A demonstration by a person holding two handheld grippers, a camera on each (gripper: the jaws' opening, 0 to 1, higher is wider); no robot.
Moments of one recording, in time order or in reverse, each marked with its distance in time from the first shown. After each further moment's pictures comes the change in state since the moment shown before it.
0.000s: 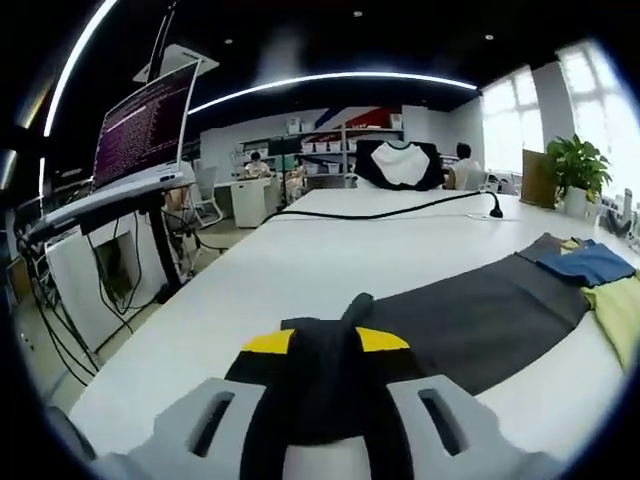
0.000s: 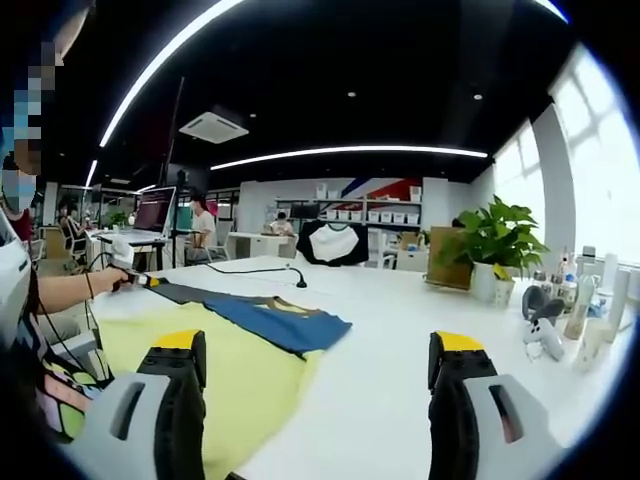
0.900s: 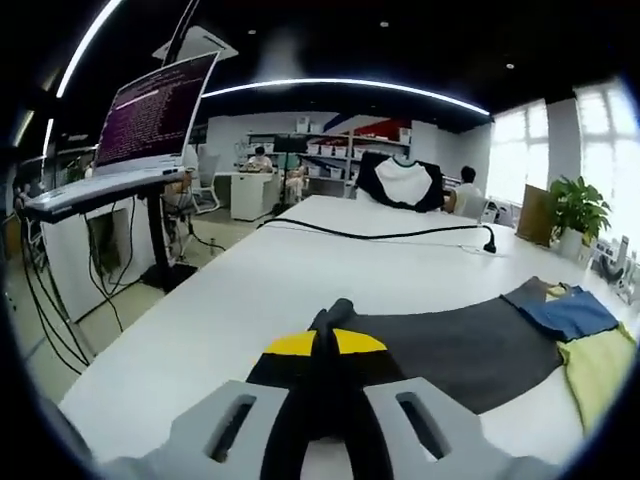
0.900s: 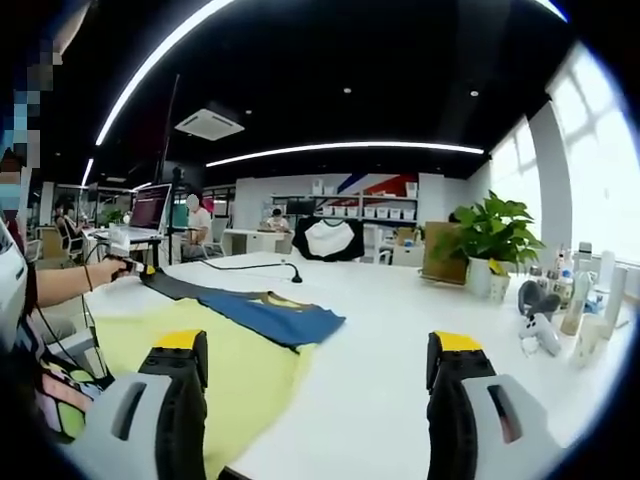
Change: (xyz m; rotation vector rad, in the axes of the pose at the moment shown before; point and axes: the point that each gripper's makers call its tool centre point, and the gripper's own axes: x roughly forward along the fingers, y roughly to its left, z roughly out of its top) left arm -0.004 -0.008 0.034 -0.150 -0.017 -0.029; right arm -0.001 -0.011 -0.008 0.007 0.020 -0.016
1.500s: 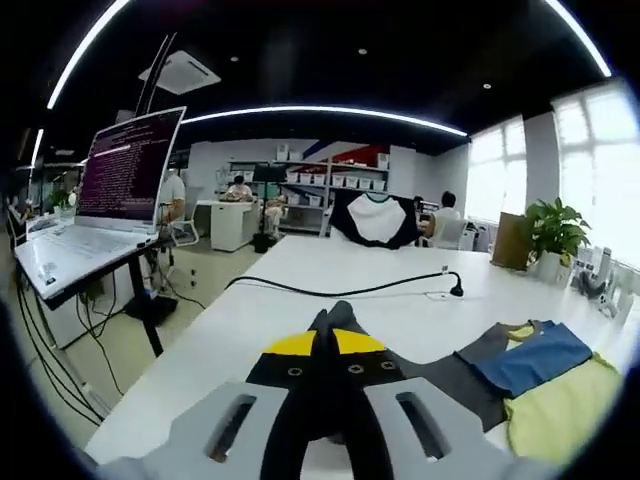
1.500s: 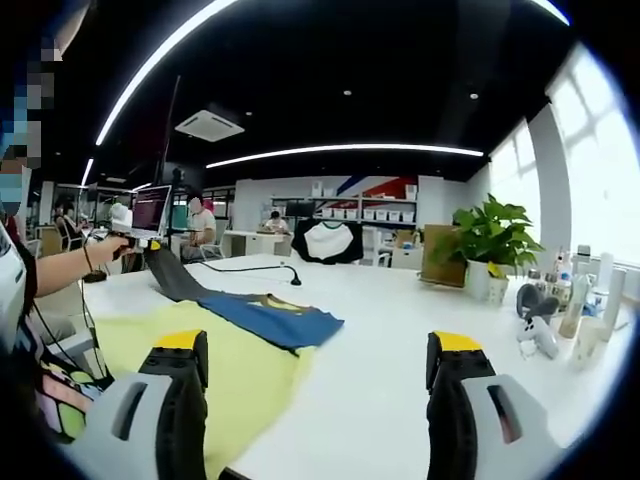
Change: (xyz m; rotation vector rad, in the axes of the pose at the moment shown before) left arm -0.024 -0.054 0.086 0.035 -0.125 -0.110; right arm -0.003 0.000 0.004 -0.005 -0.011 -0.004
